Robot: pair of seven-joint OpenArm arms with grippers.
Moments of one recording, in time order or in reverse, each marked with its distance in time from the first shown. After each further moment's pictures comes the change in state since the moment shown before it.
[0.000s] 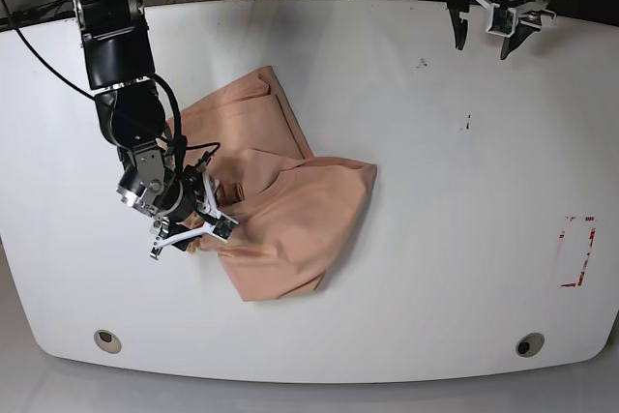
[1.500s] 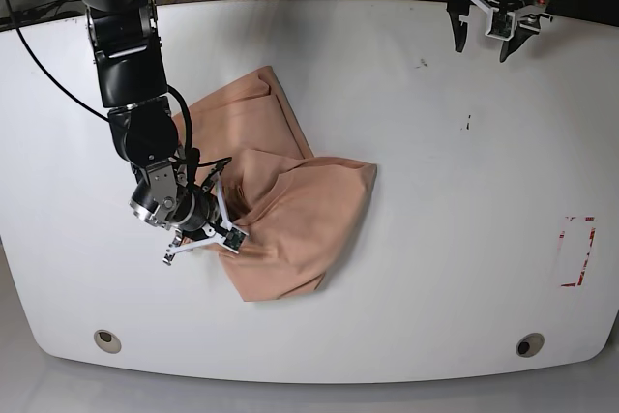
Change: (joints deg) left arm -1.6 -0.3 0.2 -1.2 0.0 -0.2 0.3; right arm 4.7 -4.1 0.3 -9.6 -1.1 0.0 3.1
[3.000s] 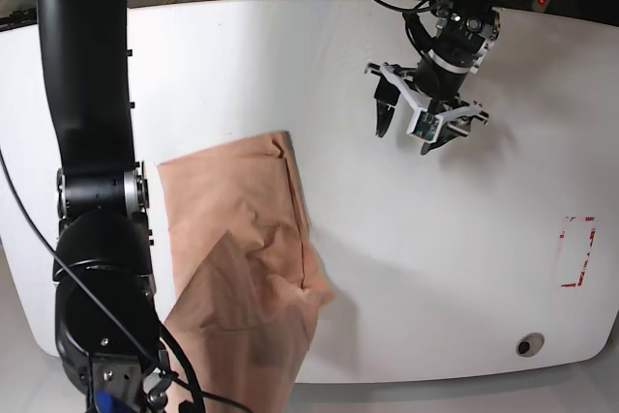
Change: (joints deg) left arm -30.4 -0.3 20.0 1.1 -0.1 0.0 24.6; right arm 48.7 -7.9 -3.7 17.8 0.9 0.3 -23.5
